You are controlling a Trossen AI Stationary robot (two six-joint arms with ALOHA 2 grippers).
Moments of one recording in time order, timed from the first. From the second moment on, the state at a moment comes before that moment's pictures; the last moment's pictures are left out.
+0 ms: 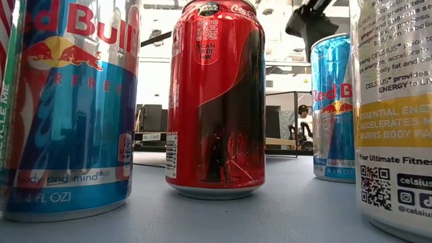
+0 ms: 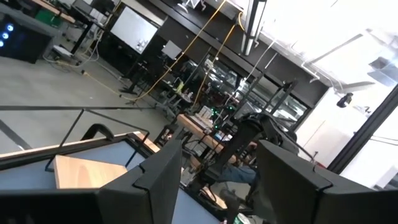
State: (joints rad) left arm -0.68 0.10 0.50 0.16 -1.03 -0.19; right arm 0.34 1.68 1.44 -0.96 -0.15 0.26
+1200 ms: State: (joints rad) left arm -0.68 0.10 0.50 0.05 -1.06 -0.30; right arm 0.25 1.69 1.56 -1.11 0.01 0.11
